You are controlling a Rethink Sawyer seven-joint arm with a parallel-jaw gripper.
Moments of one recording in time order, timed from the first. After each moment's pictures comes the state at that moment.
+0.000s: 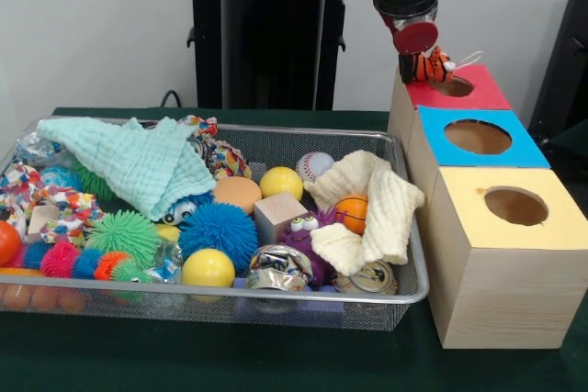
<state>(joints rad) -0.04 -0.79 -0.05 2.18 0.45 0.45 2.71</state>
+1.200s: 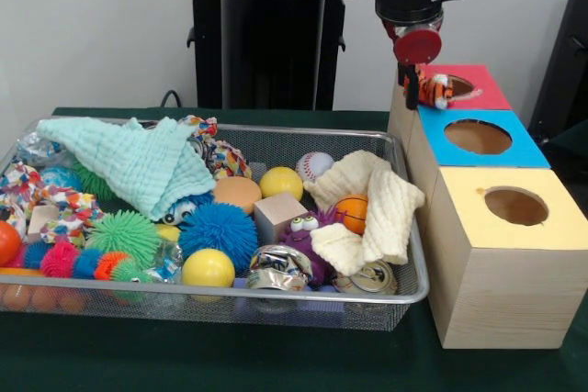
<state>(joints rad) 0.03 -0.76 -0.12 2.10 0.54 0.43 2.71</state>
